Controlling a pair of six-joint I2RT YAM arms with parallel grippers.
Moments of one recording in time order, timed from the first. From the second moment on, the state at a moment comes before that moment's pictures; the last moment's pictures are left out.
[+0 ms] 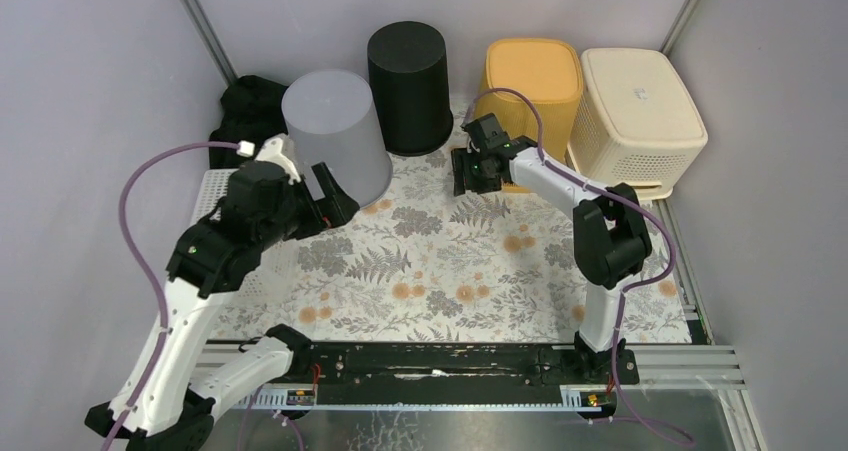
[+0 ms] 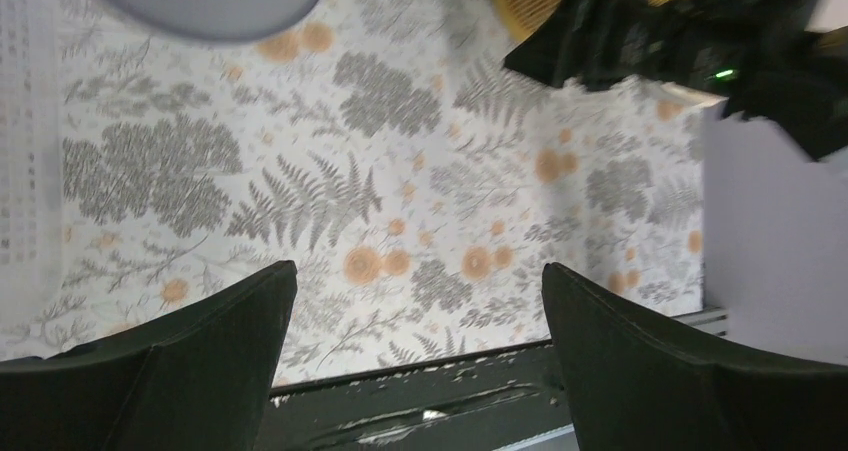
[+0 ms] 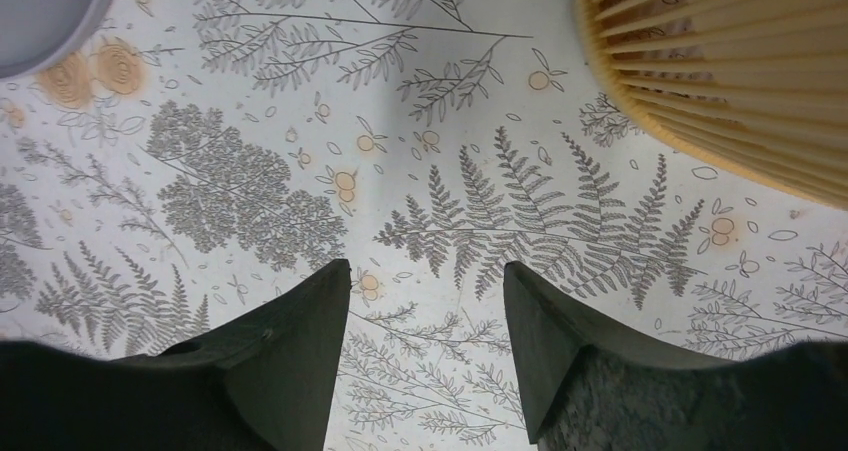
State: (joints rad) left arm -0.45 0.90 1.38 -1.05 -0.04 -0.65; right arm 0.51 1.92 1.49 -0.58 -0.04 0.34
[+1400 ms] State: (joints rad) left arm -0.13 1.32 0.91 -0.48 -0.14 -0.64; right arm 0.53 1.24 1.10 -0.64 -0.25 0.48
